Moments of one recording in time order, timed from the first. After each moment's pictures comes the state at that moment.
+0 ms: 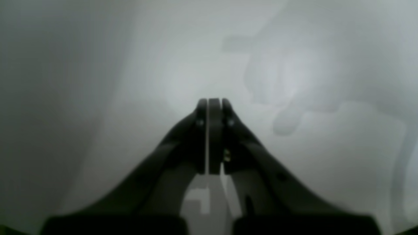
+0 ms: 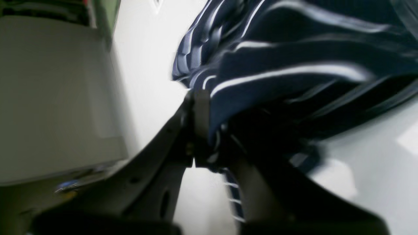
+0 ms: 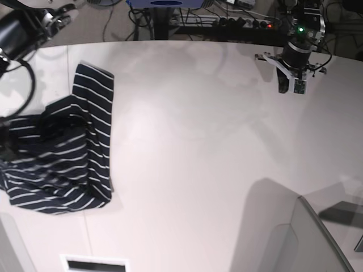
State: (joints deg) left arm 29.8 -15.8 -10.6 88.2 -4.1 -8.5 10.6; right arm 7.7 5.9 55.1 89.1 45.2 7.7 -72.0
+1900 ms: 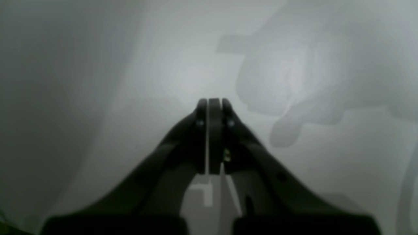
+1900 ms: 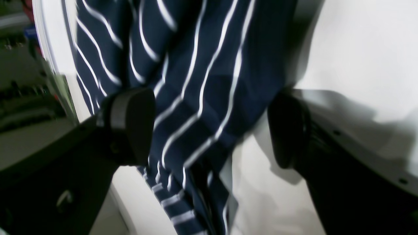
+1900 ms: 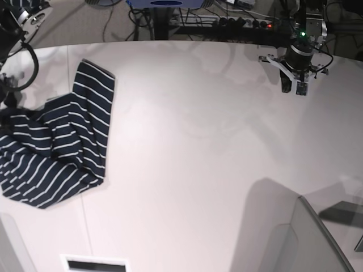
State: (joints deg) left arm 27.6 -16.9 -10.8 83.8 -4.0 -8.5 10.8; right arm 6.1 13.4 55.5 48.4 48.9 8.3 -40.5
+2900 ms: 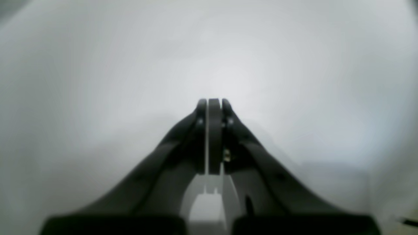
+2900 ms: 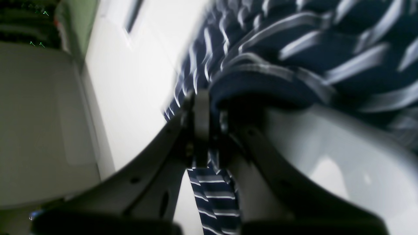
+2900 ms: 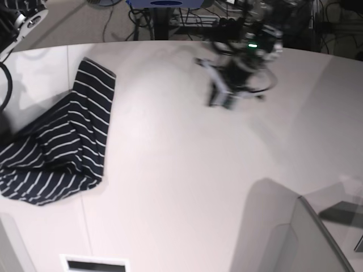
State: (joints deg) left arm 16.0 -16.3 22.3 84.5 -4.3 -7.9 11.0; right arm 7.1 14.7 51.4 85.1 47.1 7.2 -64.7
